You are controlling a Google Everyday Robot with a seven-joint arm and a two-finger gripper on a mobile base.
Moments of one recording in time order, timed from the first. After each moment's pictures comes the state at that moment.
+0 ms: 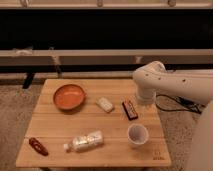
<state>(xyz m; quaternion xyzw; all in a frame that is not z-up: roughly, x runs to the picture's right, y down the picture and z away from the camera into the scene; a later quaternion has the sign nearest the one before) 0.210 0.121 0.767 -0.21 0.29 0.67 0.65</state>
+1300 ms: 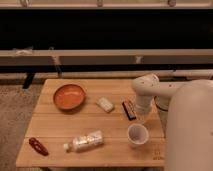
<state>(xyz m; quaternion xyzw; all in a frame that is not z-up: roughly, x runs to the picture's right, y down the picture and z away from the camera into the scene) 0.206 0.192 0.830 -0.31 0.33 0.61 0.65</state>
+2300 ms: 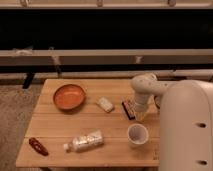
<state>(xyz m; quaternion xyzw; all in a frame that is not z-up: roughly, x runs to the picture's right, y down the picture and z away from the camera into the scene) 0.203 0.177 0.866 -0.32 0.31 0.61 0.66</state>
